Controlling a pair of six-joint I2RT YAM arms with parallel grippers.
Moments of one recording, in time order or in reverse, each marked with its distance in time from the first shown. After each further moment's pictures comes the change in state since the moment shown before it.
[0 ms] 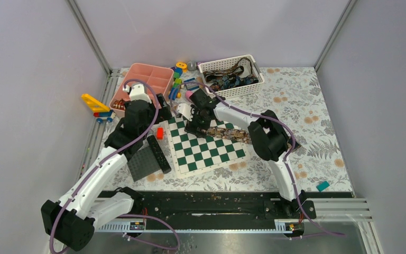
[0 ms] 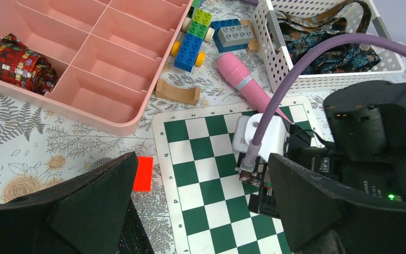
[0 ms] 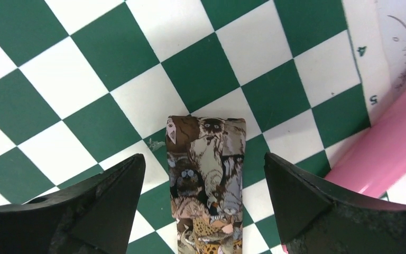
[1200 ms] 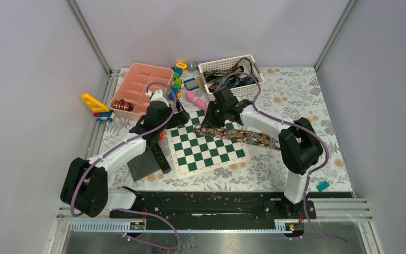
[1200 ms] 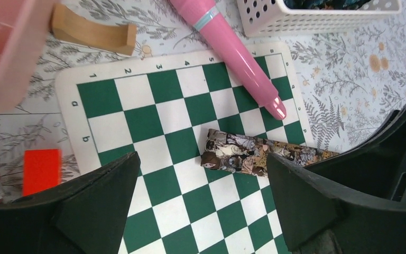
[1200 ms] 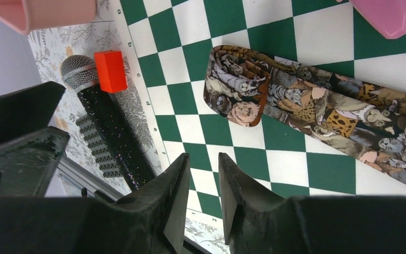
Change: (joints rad) left arm 0.002 0.304 -0.110 0.294 0.237 -0.163; right arm -0.104 -0.402 -0.428 0.285 0.006 1.430
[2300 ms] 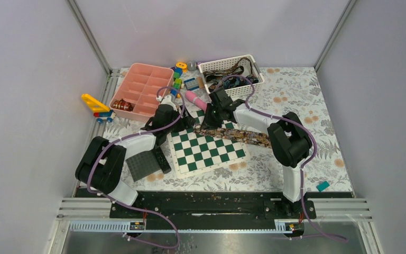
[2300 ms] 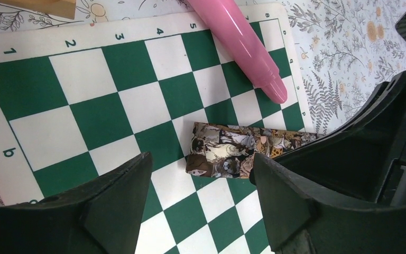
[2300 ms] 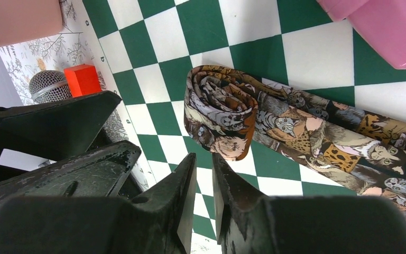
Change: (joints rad) left arm 0.000 0.248 -0.053 0.256 0.164 -0.063; right arm 0.000 0.146 0.070 0.003 -0.002 0.008
